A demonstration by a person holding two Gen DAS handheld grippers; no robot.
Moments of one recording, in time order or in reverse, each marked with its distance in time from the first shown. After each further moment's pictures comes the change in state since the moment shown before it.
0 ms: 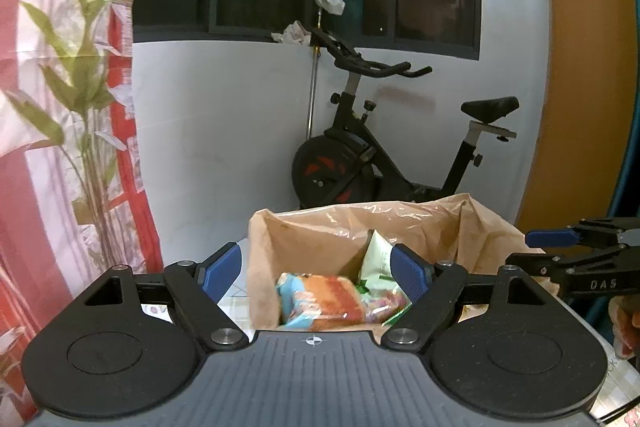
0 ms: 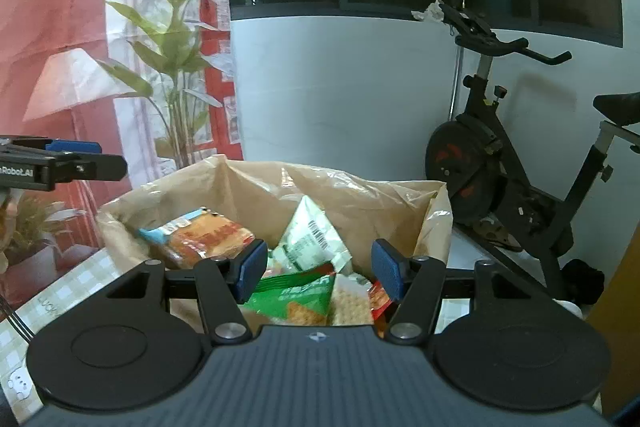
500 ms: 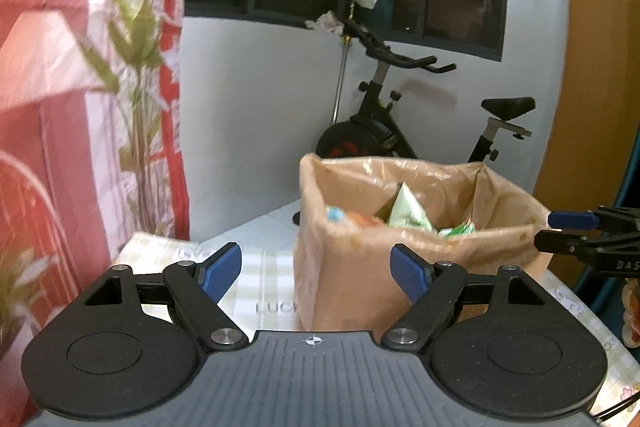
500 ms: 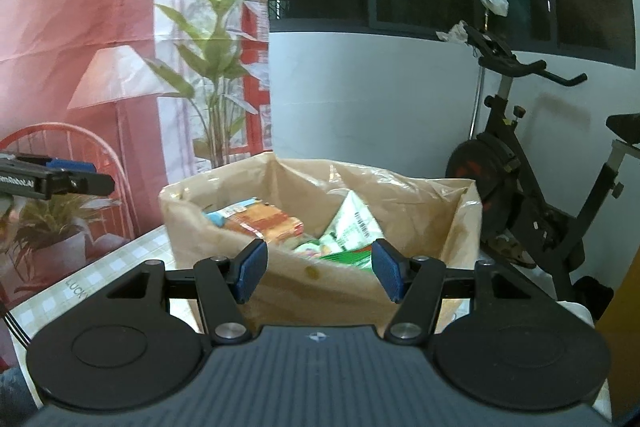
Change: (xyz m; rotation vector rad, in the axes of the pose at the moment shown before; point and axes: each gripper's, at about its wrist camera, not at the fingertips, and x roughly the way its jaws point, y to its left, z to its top) left arm -0.057 0.026 -0.056 -0.093 0.035 0.055; right arm -0.039 0.039 -0.030 -0.056 -0.056 0.052
